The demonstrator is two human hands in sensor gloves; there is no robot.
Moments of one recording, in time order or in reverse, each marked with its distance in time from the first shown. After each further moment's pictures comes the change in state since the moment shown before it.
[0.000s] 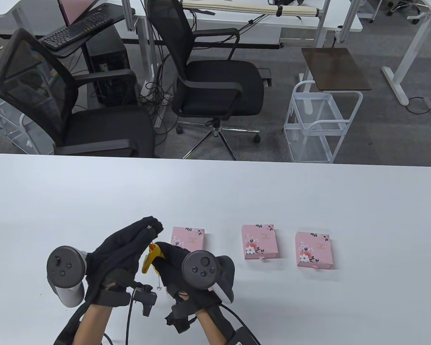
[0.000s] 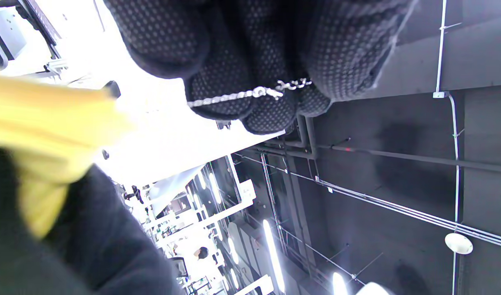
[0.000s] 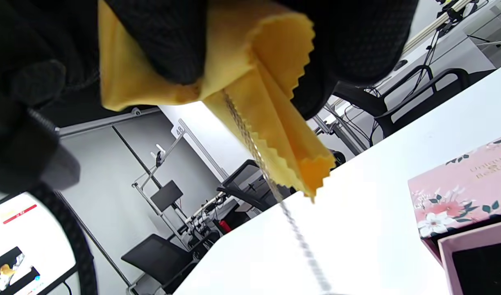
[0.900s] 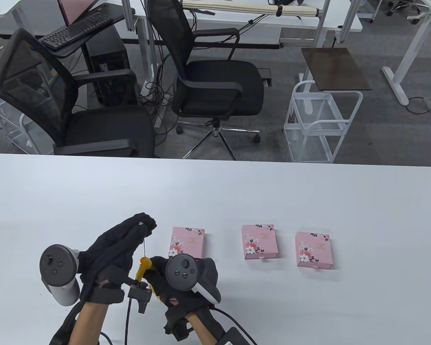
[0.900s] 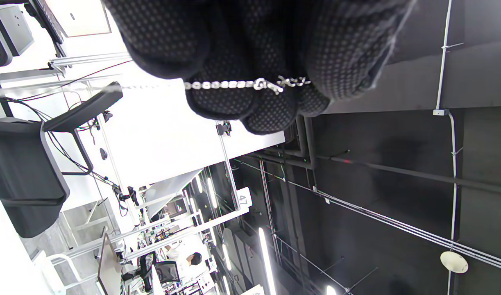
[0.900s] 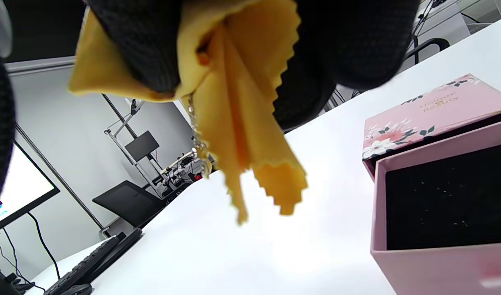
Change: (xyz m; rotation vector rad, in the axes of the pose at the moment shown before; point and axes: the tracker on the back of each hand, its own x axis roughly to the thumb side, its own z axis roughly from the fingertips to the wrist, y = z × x) left_hand -0.002 0.007 -0.003 0.016 0.007 0.046; right_hand -0.013 0.040 -0.003 0.163 0.068 0.116
